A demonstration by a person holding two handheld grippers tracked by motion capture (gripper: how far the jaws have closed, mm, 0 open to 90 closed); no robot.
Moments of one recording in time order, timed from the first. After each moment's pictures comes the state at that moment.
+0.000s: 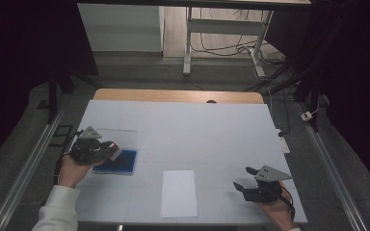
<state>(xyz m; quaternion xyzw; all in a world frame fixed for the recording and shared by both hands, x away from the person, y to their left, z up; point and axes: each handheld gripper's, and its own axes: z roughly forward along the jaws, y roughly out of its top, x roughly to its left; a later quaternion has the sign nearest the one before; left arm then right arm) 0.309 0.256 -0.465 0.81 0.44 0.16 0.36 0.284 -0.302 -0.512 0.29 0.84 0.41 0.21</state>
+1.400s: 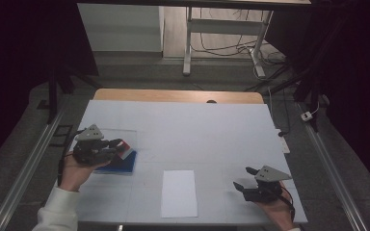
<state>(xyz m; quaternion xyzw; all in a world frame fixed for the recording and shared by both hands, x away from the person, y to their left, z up) 0.291 0.231 -0.432 0.81 0.38 0.14 0.43 0.284 -0.303 -0.512 0.29 0.84 0.41 0.21</state>
